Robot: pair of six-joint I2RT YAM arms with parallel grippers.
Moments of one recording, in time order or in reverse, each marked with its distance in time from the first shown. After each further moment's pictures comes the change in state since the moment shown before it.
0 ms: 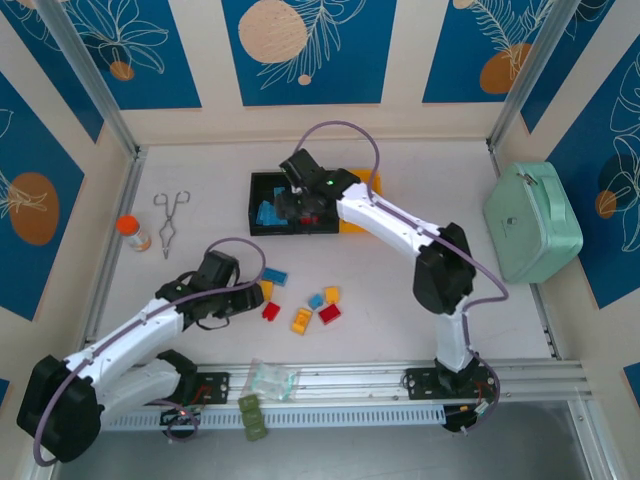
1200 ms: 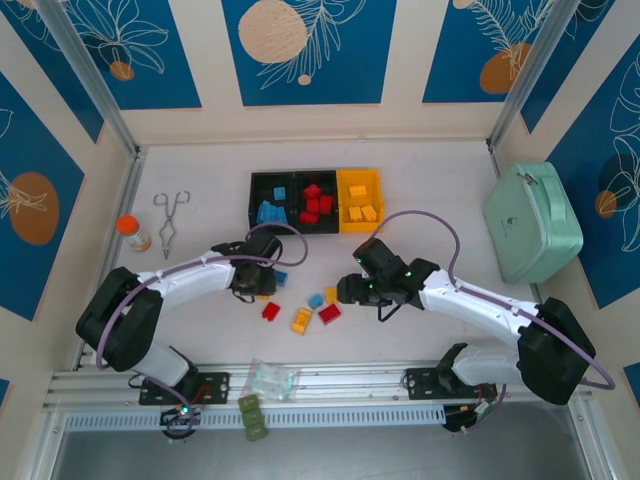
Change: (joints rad) left arm -0.117 0.520 0.300 -0.015 -0.196 0.175; right arm 0.028 -0.727 -1.057 0.220 -0.180 0.266
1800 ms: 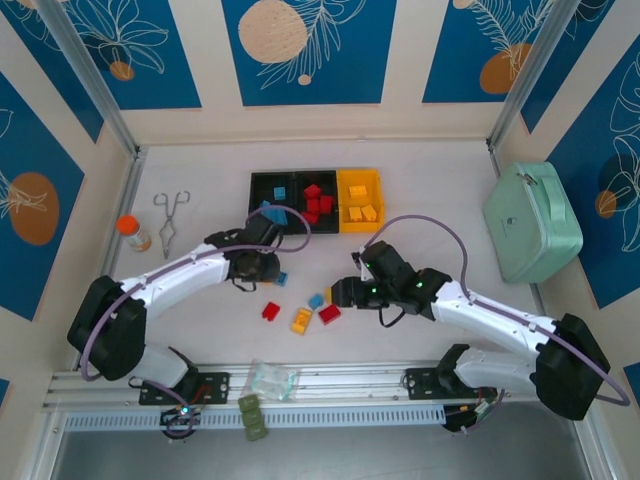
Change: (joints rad) left arm -0.008 -0.052 0.154 -0.094 -0.006 0.018; right arm -0.001 -0.122 -0.064 0.107 -0.112 0.005
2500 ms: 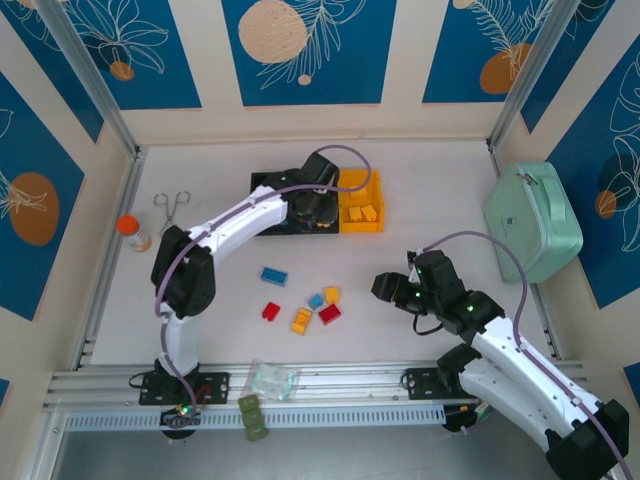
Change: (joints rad) left arm -0.061 0.564 0.840 -0.103 0.027 0.103; right arm -0.266 -0.408 -0.145 -0.191 0.041 0.082
